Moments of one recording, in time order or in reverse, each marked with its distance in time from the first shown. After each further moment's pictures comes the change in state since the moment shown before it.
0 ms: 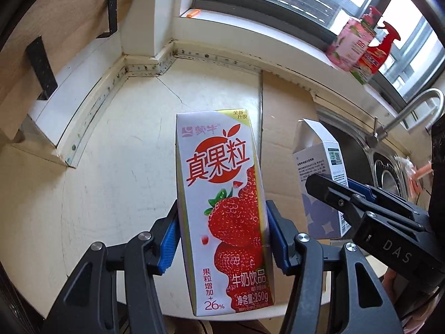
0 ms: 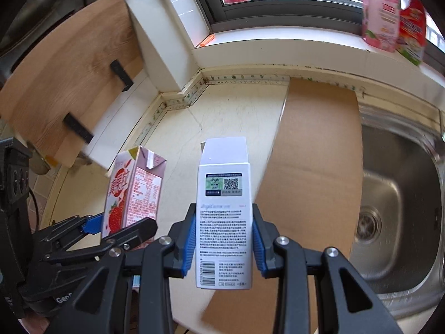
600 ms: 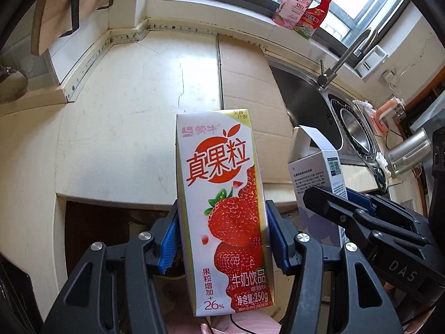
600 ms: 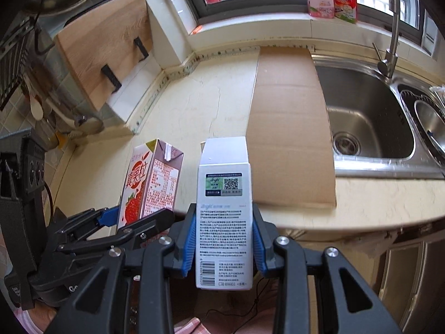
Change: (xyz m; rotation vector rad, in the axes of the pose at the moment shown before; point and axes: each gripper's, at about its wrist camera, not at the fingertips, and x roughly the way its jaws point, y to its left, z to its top) left arm -0.080 0.020 -0.167 0.139 0.054 -0.150; right arm -0.087 0.056 -0.179 0.124 -0.019 -0.105
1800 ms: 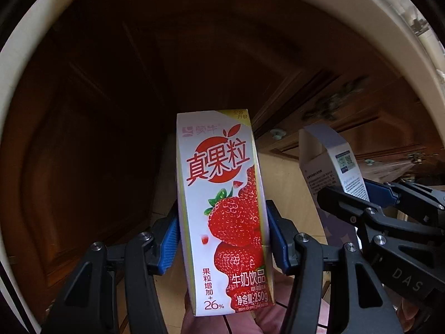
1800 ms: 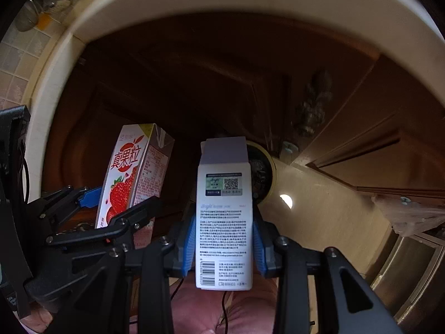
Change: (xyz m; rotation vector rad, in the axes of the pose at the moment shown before) left arm 0.167 0.106 -0.187 -0.228 0.305 0.268; right arm 0.204 -0.015 -0.147 -0.198 0.467 0.069
